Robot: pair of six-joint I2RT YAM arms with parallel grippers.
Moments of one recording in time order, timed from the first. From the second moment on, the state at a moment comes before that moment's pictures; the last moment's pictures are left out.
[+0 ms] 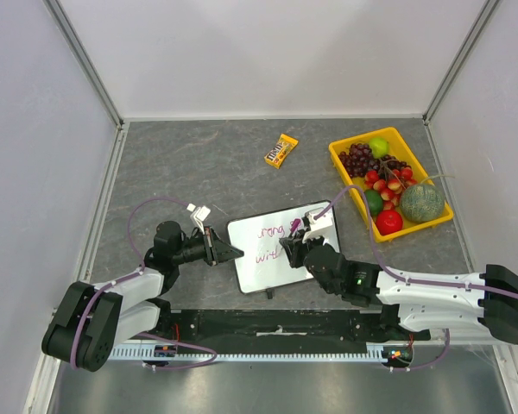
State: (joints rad) left arm -0.30 1.11 0.13 0.63 0.84 -0.67; right arm 1.22 1.06 0.48 0.24 0.67 0.53
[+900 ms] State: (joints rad) left arm -0.30 1.11 0.13 0.63 0.85 -0.67; right arm 1.22 1.06 0.50 0.22 0.72 0.51
